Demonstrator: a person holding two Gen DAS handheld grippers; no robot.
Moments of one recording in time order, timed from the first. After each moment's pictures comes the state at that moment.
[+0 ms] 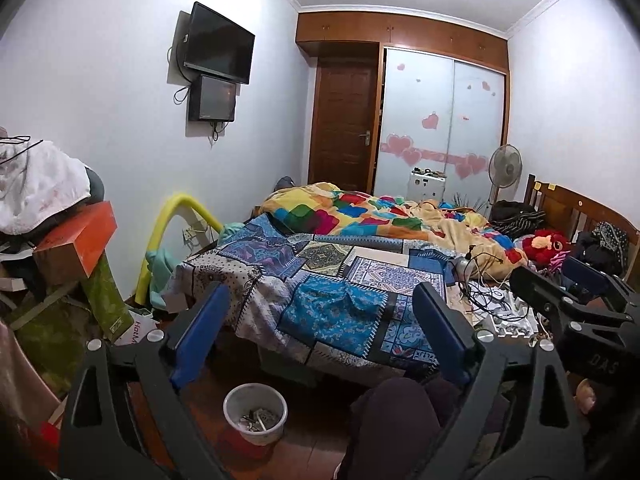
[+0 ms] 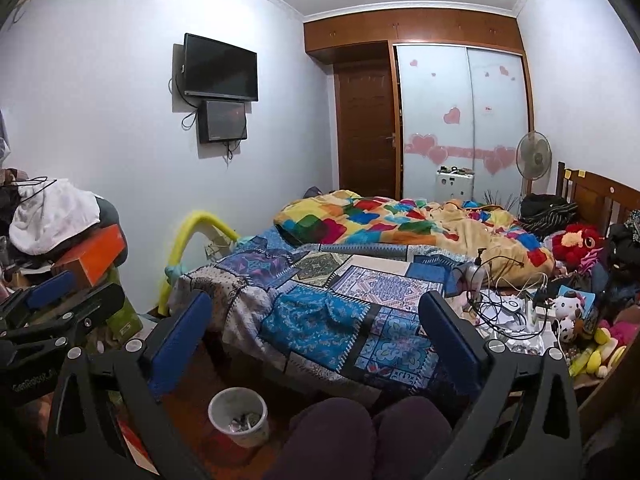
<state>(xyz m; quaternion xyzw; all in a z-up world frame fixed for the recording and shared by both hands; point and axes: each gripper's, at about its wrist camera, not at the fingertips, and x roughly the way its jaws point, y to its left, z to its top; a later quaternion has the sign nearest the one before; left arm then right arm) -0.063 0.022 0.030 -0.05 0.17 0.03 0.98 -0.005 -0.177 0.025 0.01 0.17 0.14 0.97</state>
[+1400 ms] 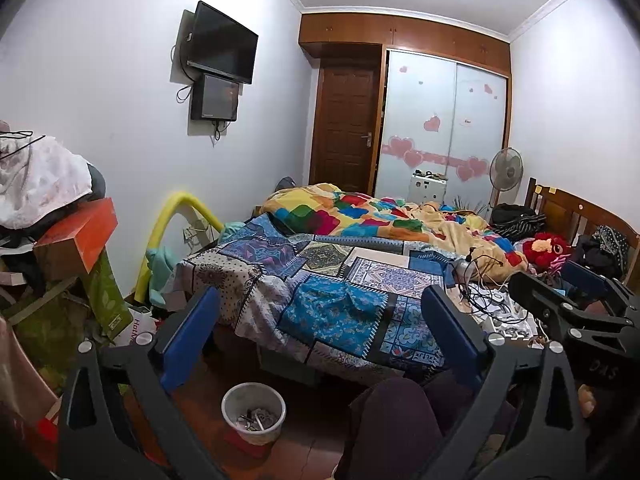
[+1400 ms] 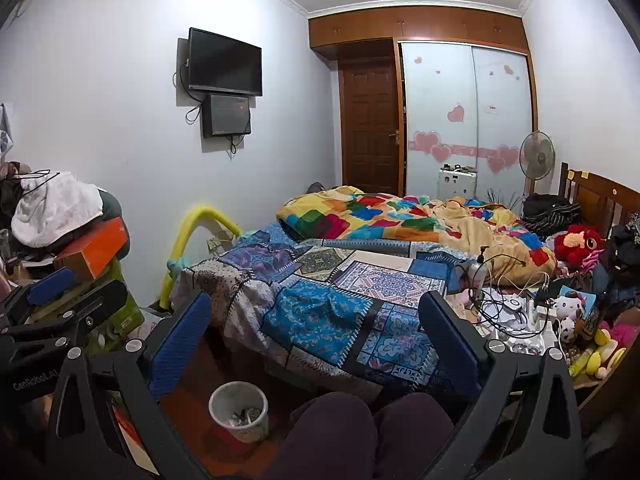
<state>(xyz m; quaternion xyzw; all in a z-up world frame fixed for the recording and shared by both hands) -0.066 0.025 0.023 -0.06 0.16 0.03 0.98 -0.005 -0.183 0.025 0.00 0.18 0.15 0.97</state>
